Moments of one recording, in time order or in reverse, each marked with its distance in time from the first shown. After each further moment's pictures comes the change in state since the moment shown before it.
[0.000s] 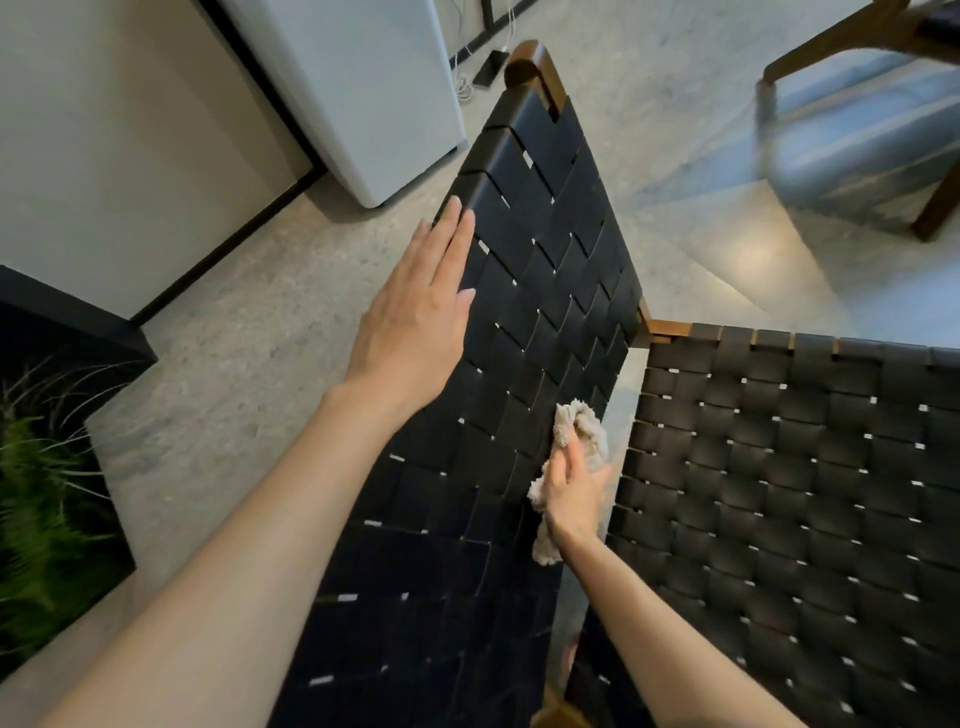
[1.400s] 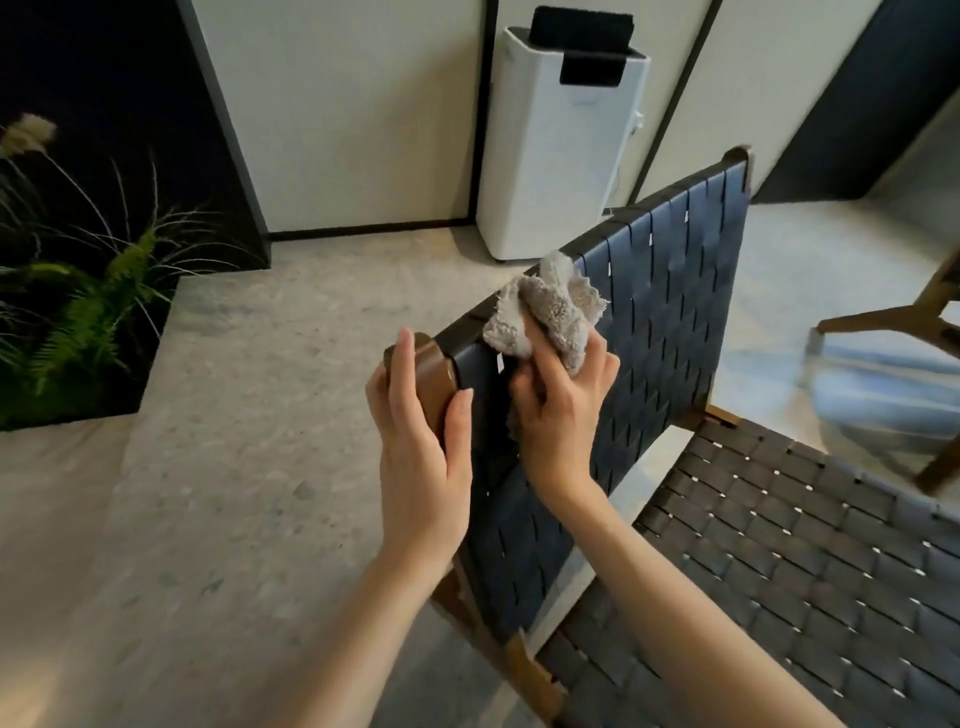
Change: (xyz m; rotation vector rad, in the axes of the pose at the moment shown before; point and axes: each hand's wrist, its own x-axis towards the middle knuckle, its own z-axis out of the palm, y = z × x) left_hand -0.358 0.020 0.070 -0.604 1.108 -0.348; right_hand -0.202 0.009 0.040 -0.177 0.144 -1.445
